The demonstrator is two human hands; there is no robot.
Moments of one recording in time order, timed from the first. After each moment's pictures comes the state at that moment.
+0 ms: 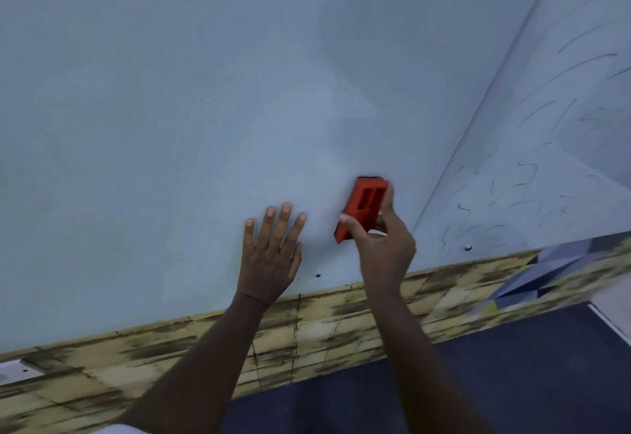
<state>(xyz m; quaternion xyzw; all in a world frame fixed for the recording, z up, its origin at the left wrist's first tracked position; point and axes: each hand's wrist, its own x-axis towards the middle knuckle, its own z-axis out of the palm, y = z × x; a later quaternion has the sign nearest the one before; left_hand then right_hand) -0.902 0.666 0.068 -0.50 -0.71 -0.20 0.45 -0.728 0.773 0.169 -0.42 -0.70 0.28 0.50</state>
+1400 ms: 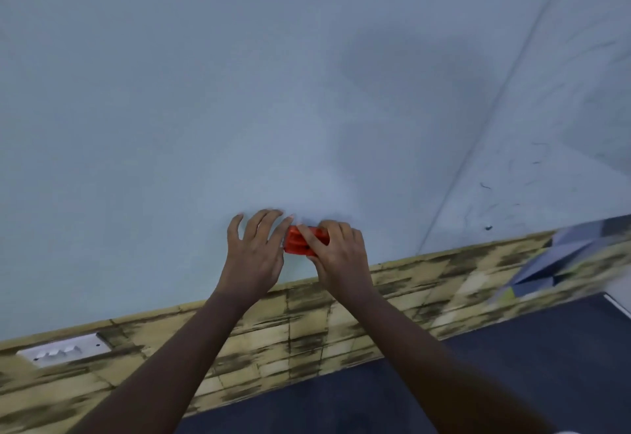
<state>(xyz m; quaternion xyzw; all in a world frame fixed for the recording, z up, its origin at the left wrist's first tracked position) -0.938 0.513 0.116 -0.56 -0.74 -0.15 0.34 -0.786 0.657 0.105 -0.19 -0.92 -0.09 0.33</state>
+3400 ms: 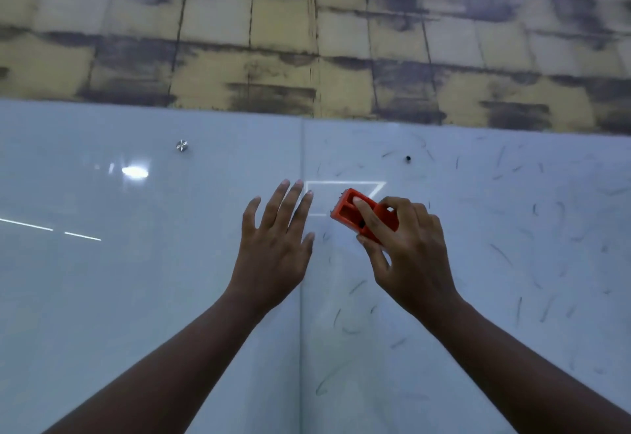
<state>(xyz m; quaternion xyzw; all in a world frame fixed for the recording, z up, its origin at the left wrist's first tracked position) -0.737 0.891 0.682 -0.41 -0.57 -0.21 0.68 -0.563 1.049 0.670 -0.05 -0.64 -0.29 0.71</state>
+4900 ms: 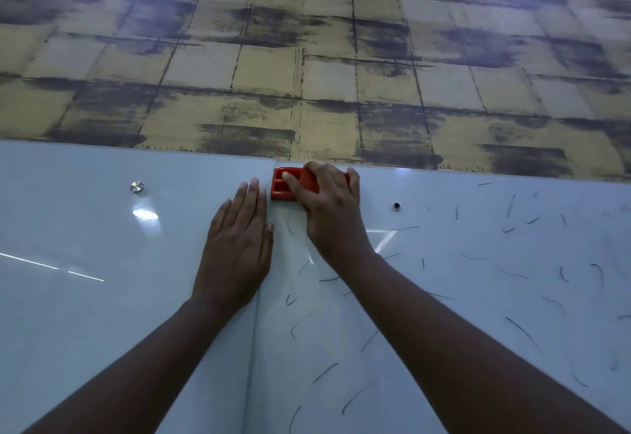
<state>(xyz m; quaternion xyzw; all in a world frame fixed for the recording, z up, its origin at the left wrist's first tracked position) -0.764 0.937 0.765 -0.38 -0.59 -0.30 0.65 -0.642 1.067 0.824 0.03 -0.64 -0.28 0.72</state>
